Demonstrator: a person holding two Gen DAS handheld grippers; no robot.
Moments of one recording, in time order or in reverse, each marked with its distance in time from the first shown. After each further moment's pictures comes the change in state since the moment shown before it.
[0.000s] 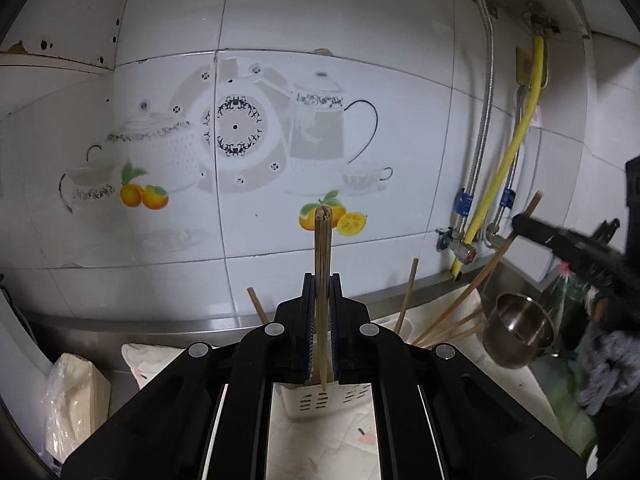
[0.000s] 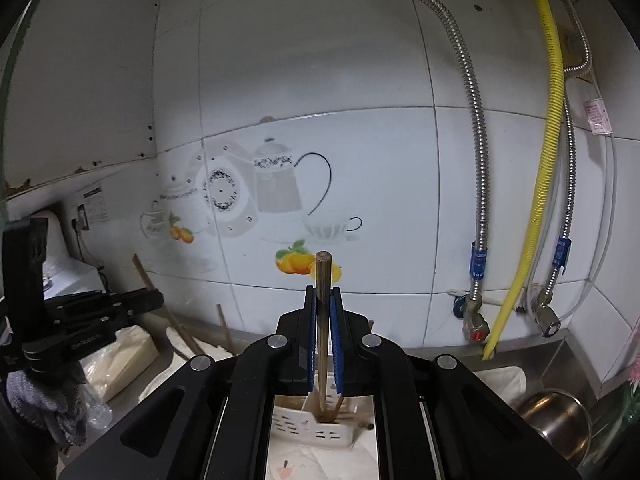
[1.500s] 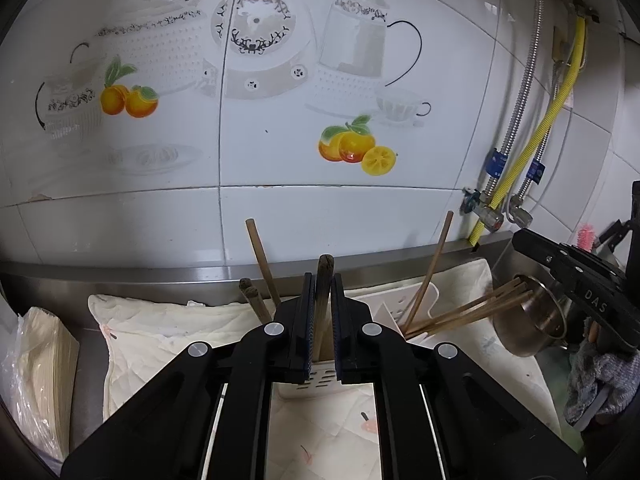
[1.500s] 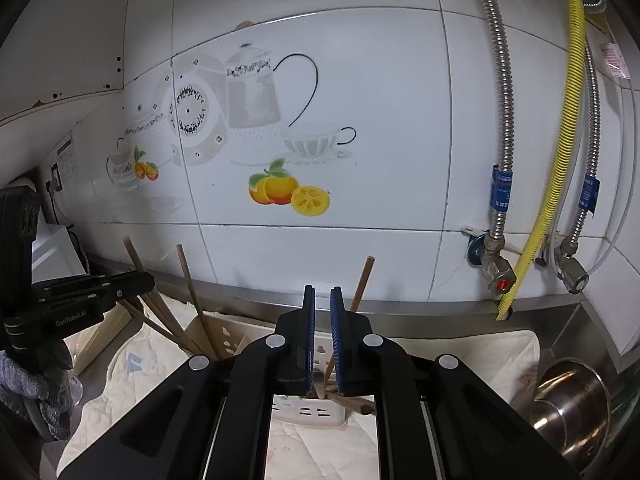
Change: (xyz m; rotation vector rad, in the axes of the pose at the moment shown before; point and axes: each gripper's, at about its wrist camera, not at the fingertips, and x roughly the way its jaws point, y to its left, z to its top) left arm 0.061 0.024 -0.043 -0.092 0.133 -0.012; right arm 0.063 -0.005 -0.050 -0.010 0.130 -0.045
